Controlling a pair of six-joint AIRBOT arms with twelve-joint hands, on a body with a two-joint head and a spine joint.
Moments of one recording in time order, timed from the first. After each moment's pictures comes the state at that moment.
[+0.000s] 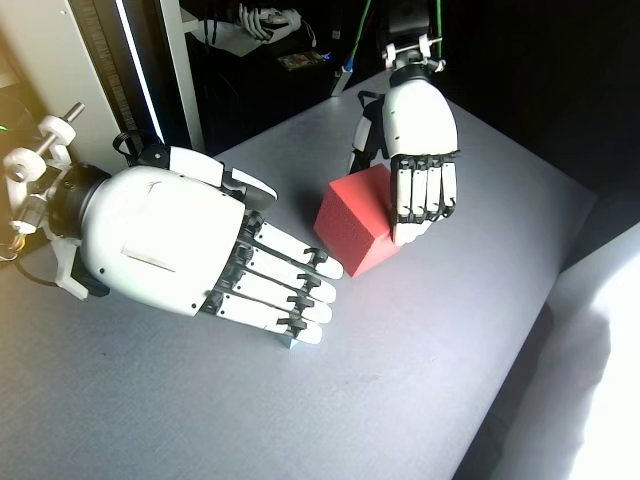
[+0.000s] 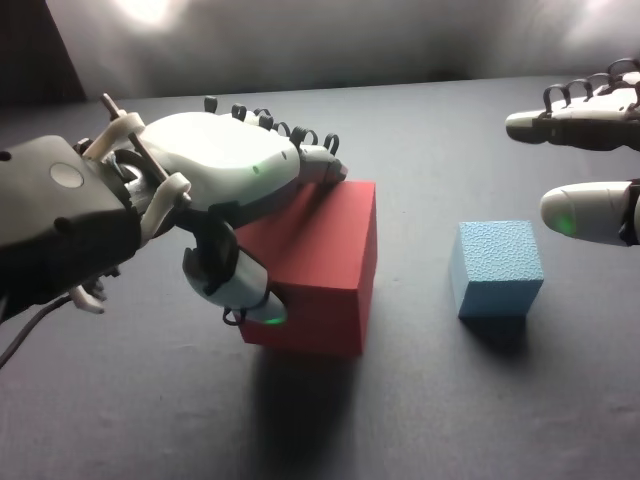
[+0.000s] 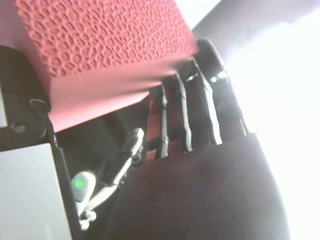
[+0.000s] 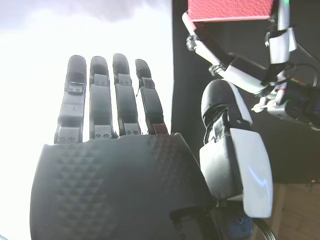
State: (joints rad) left arm 0.14 -0.97 0.81 -1.21 -0.37 2.15; right arm -0.35 -0.64 0.75 0.22 0.46 -0.92
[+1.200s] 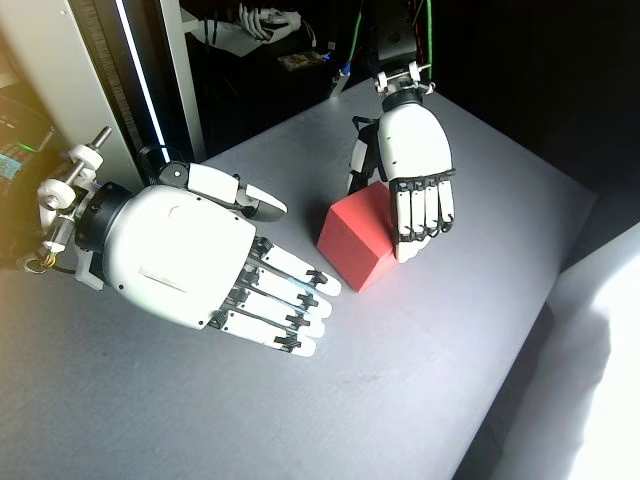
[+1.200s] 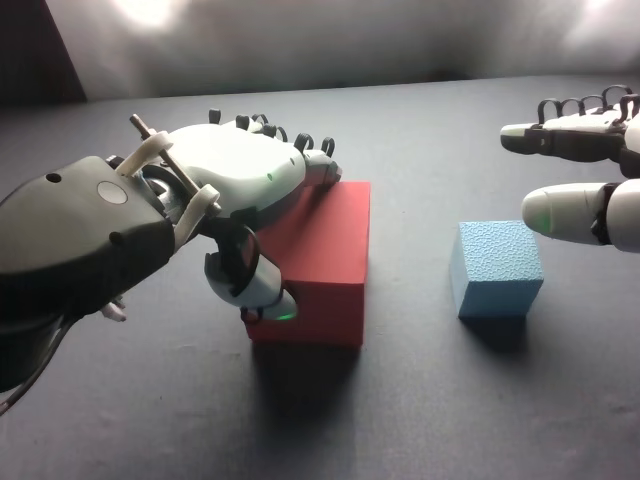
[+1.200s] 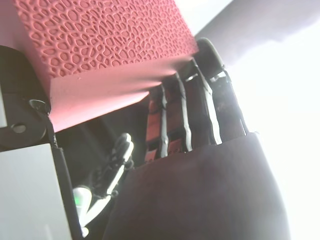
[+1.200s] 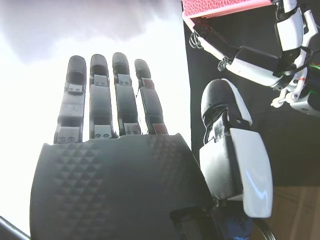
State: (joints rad) left arm 0.18 -1.06 0.85 -1.24 -0.50 2.15; right arm -0.36 -0.70 0.76 0.45 0.43 -1.02
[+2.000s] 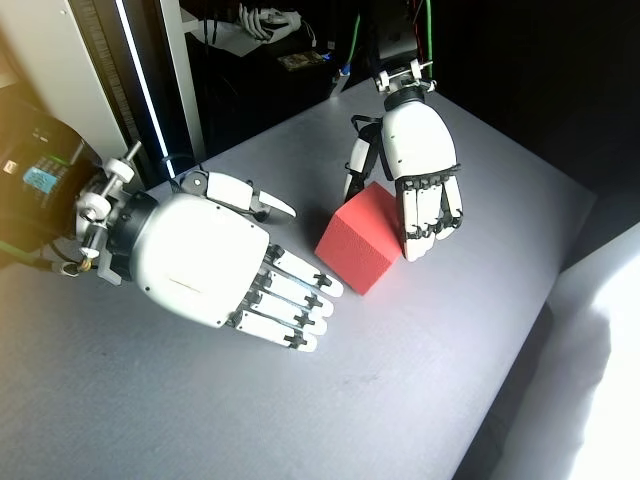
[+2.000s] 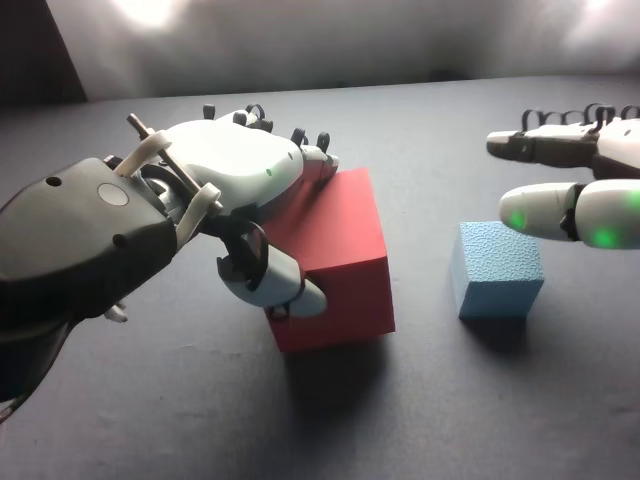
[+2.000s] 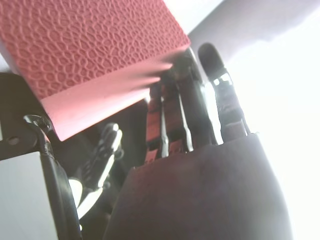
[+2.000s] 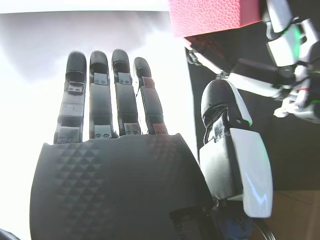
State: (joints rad) left arm 0.18 -1.06 0.83 -1.26 -0.55 2.15; right arm -0.36 -0.78 0.80 0.62 0.44 -1.10
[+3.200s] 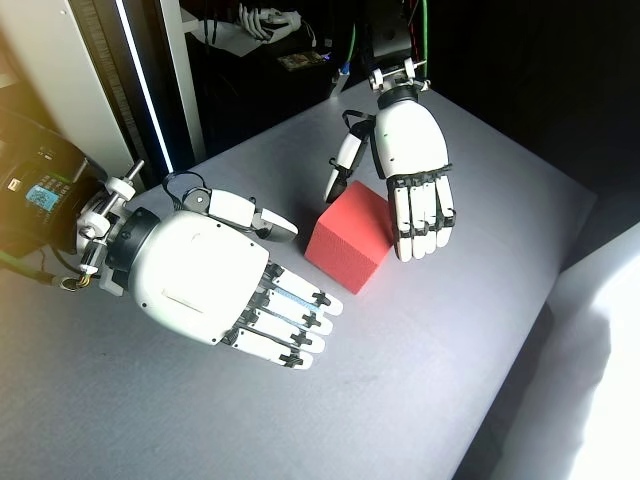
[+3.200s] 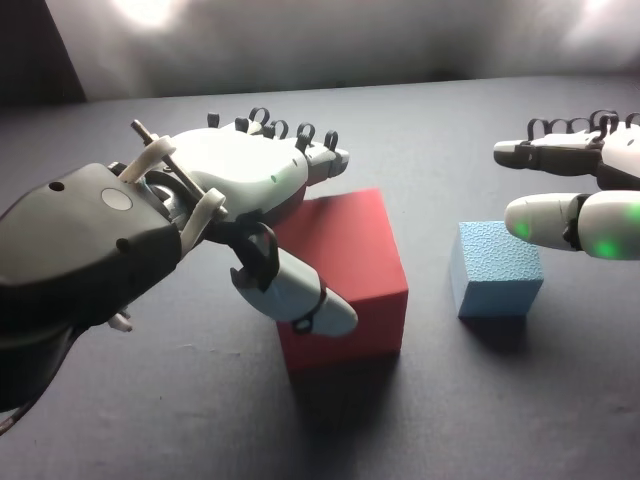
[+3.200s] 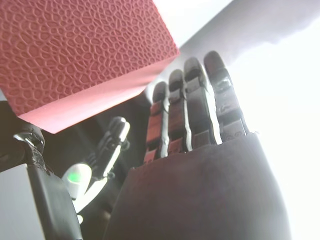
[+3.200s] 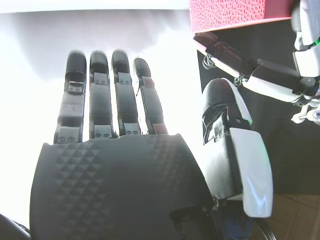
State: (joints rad) left arm 0.17 -1.05 0.81 -1.29 -0.55 2.17; right arm -0.40 -0.79 0.81 0.62 0.49 -1.12
